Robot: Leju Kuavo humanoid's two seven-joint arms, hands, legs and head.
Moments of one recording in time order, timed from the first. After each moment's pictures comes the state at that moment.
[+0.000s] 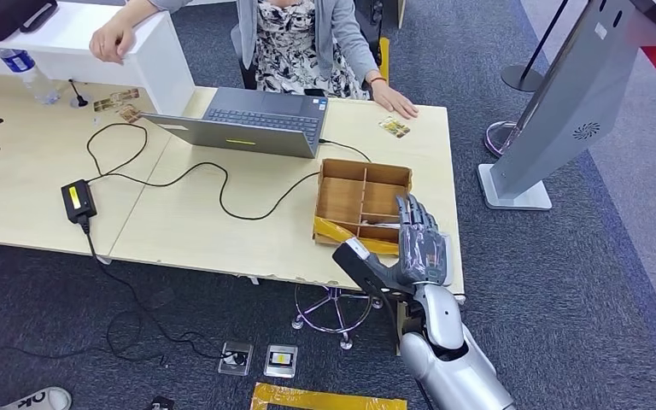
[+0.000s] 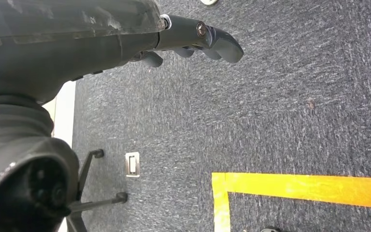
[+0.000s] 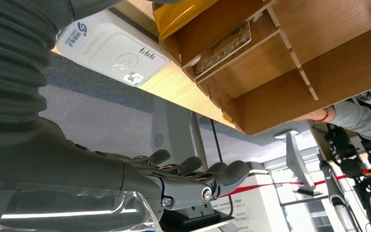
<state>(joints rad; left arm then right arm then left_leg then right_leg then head) -0.19 0.23 -1.35 -0.18 1.06 0.23 0.07 -0.42 0.00 0.76 -0.99 0.88 -0.28 0.11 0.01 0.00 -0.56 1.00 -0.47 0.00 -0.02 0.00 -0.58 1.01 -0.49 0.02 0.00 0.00</state>
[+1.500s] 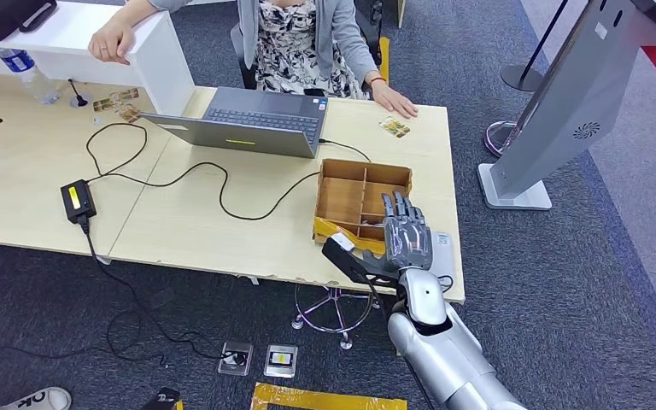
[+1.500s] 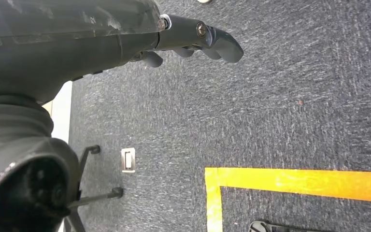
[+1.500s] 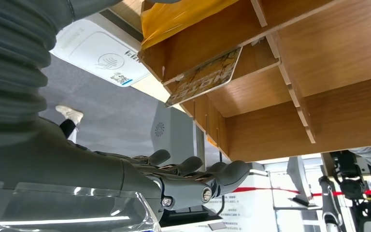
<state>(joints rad) -0.22 0.22 -1.35 -0.18 1.06 0.24 0.09 -0.56 0.09 0.75 -0.68 0.97 -0.28 0.08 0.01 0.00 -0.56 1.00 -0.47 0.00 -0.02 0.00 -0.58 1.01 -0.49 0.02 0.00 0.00</state>
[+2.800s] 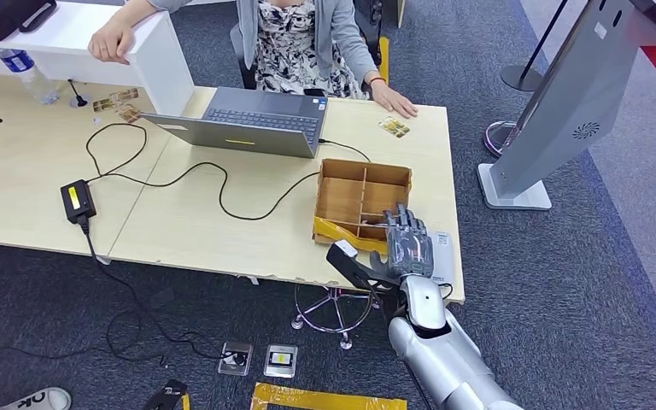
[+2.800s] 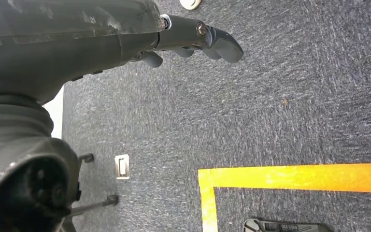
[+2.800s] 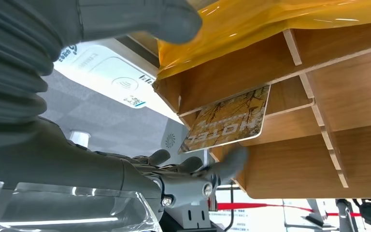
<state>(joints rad) -0.24 0.21 -1.35 -0.18 1.01 0.22 0.09 -0.56 0.11 0.73 -0.59 0.96 -0.30 0.07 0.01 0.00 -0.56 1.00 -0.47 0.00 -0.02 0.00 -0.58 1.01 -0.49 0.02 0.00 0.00</state>
